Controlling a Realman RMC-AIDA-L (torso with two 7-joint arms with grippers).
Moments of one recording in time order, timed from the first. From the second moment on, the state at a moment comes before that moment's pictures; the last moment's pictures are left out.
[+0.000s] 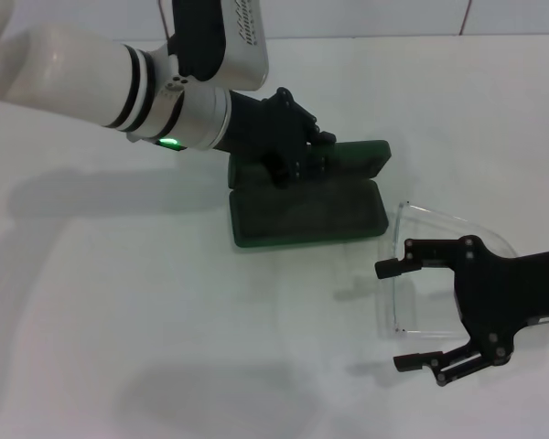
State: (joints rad) left arm -0.79 -2.09 1.34 0.82 2.05 1.11 -1.48; right arm 0.51 1.99 -1.14 -0.63 -1.71 -1.78 0.91
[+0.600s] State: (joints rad) left arm -0.60 -2.09 1.34 0.99 1.74 1.21 -1.43; right arm 0.52 1.96 -1.13 -0.77 -1.71 -1.74 0.94
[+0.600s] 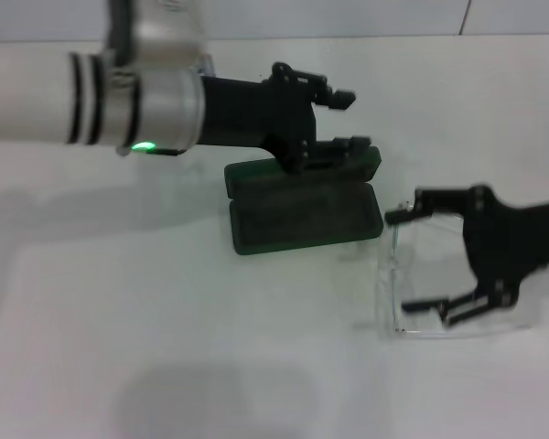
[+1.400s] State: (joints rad) left arm -0.29 -2.08 1.13 0.66 1.32 1.51 -1.08; right arm 0.85 2.02 -1.27 -1.32 -2.42 -1.88 1.34
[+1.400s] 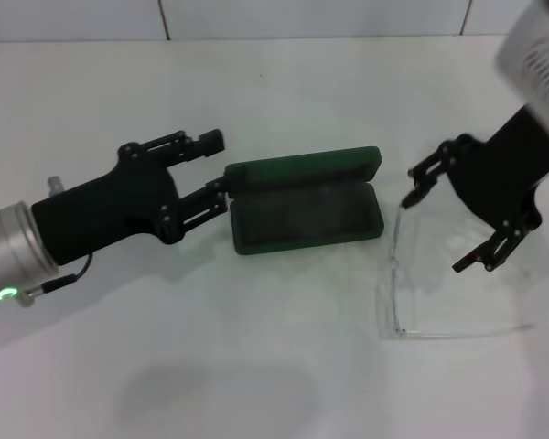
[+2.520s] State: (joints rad) left arm -0.33 -2.08 1.10 0.53 1.33 1.51 -0.96; right arm 0.95 2.03 -1.75 -1.08 -2.43 -1.51 1.34
